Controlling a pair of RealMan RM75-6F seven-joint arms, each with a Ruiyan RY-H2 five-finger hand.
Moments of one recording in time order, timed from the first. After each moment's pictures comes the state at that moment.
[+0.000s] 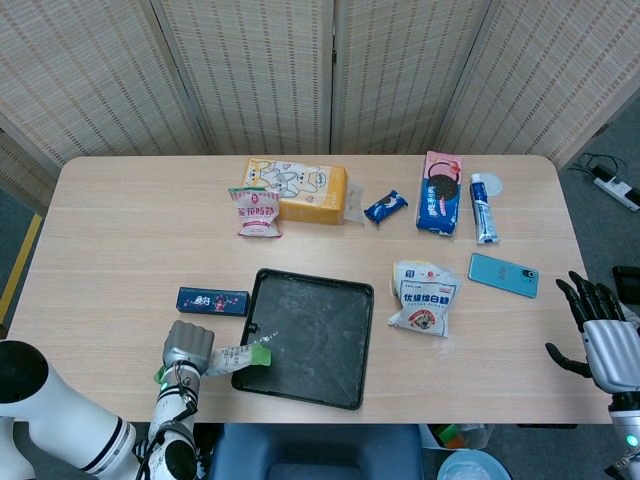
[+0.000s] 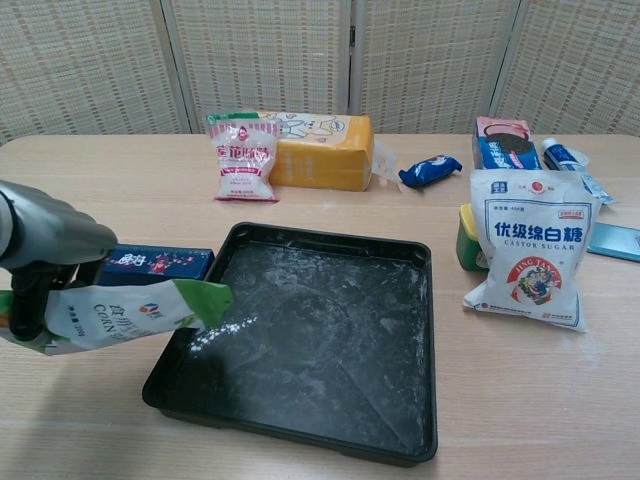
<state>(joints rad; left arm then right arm) -1.32 -1.45 -0.08 -2.19 -0.32 1.56 1.22 0.09 -1.06 0.05 -1.58 -1.49 1.42 0.09</state>
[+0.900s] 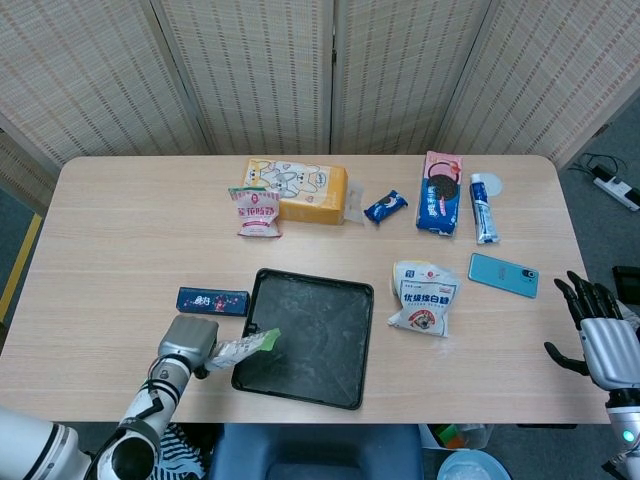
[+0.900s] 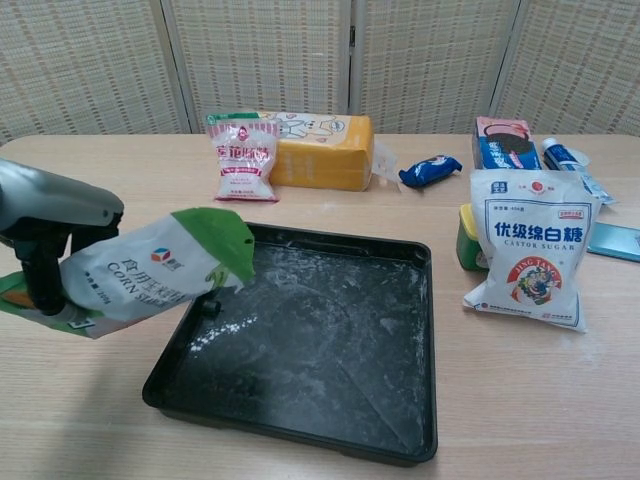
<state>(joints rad) -1.11 -1.21 -0.14 -2.29 -0.04 1.28 1.01 0.10 -1.07 0.06 -1.58 -1.46 1.39 0.07</state>
